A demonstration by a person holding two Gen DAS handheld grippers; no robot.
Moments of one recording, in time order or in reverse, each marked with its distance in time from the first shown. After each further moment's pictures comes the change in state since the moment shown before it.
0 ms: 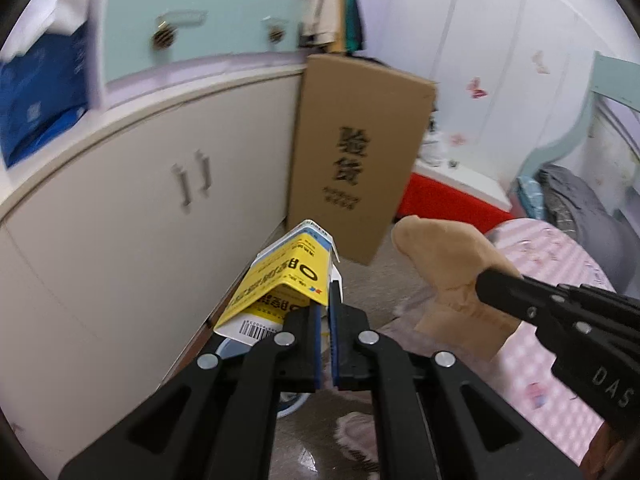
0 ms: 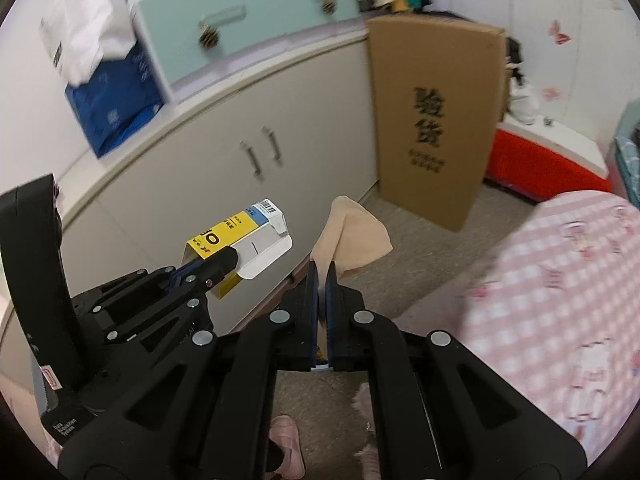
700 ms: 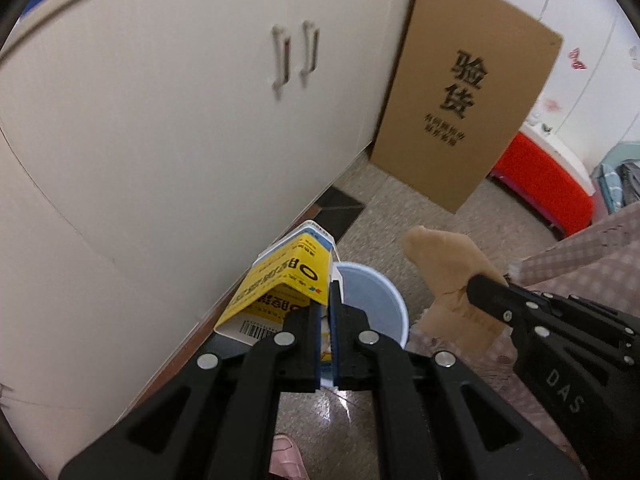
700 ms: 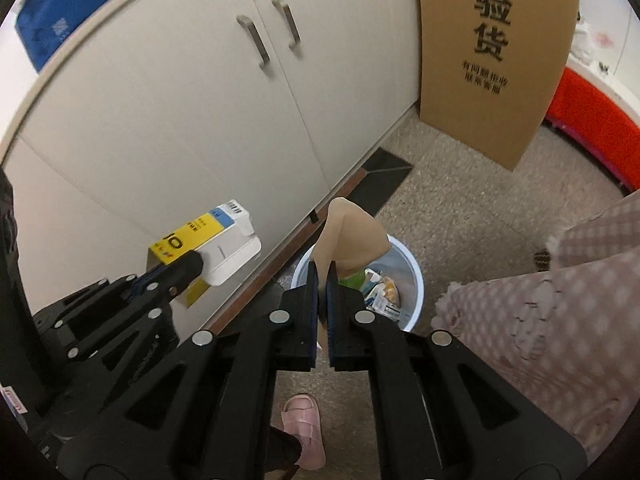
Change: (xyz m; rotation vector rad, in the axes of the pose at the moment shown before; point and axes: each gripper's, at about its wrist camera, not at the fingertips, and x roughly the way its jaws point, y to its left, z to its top) left arm 0.135 0.118 -0.058 -0.138 0.244 0.203; right arm 0.217 0.023 -0.043 0.037 0.259 0.049
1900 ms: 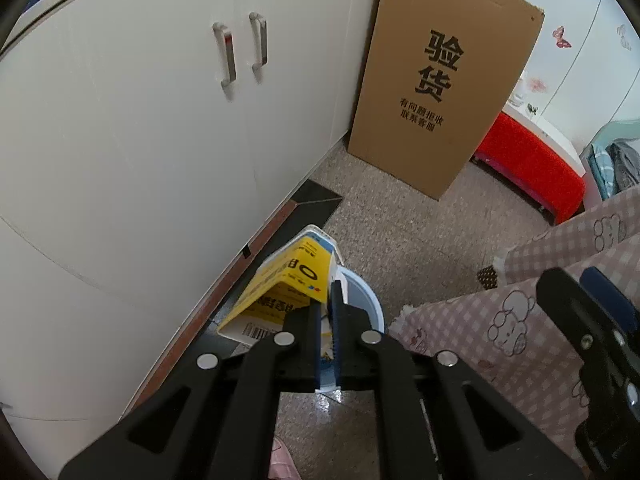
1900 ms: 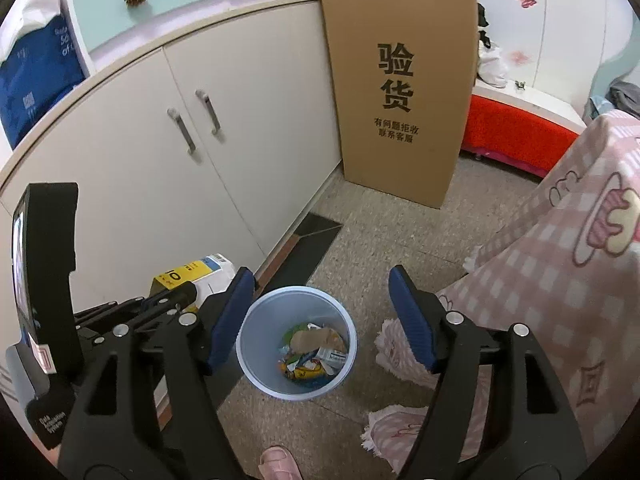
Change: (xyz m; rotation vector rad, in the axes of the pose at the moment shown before) left arm 0.017 -0.053 0.017 0.064 0.017 -0.043; right arm -0.089 -0.043 -0.015 0.123 -0.301 -0.196
